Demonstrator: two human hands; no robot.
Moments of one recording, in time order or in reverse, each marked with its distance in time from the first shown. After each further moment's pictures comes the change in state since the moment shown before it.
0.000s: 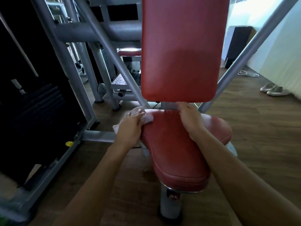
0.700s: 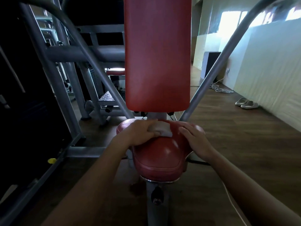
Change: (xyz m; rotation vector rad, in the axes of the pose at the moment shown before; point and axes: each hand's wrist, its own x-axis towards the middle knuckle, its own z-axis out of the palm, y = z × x) left_hand 0.002 0.075 0.003 0.193 -0.371 0.209; right_hand -0.059 0.065 -0.088 -0.001 -0.141 -0.212
